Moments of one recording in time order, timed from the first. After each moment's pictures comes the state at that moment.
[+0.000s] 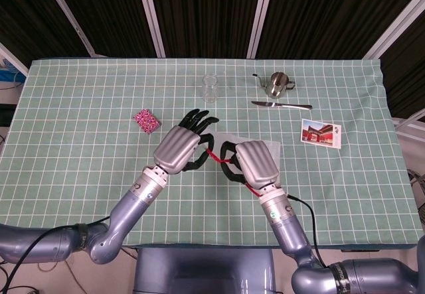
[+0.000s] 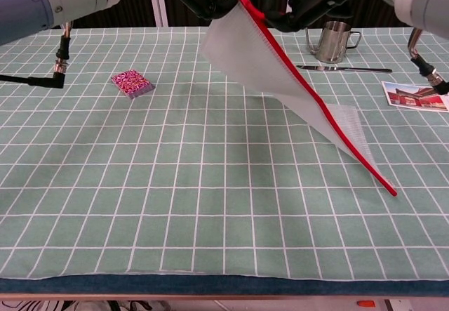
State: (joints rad) left arm -0.97 -1.49 -0.31 -1.81 1.01 1.10 0.41; right arm 0.78 -1.48 0.32 -2.05 -0.90 1.33 -0.54
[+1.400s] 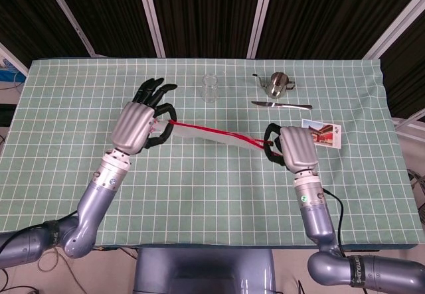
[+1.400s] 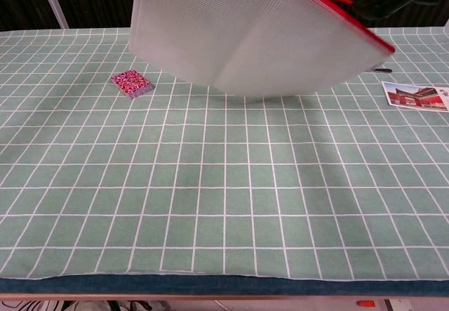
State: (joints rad) left arm -0.83 -1.33 -0.36 -1.82 1.13 1.21 0.24; right arm 0.69 -1.36 0.34 -1.93 -0.87 1.37 -0.49
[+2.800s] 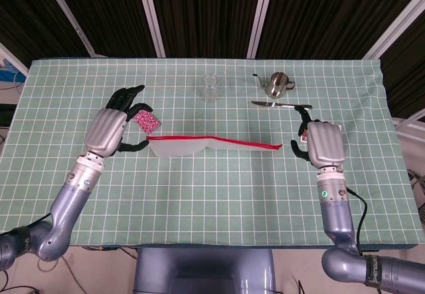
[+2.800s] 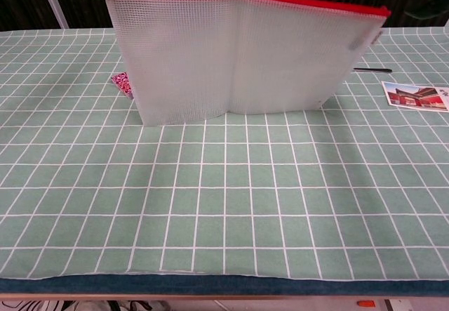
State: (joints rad) left arm -0.73 -1.23 -0.29 -1.80 1.13 1.15 0.17; right arm 0.66 -1.27 0.35 -1.94 -0.78 1.38 -0.59
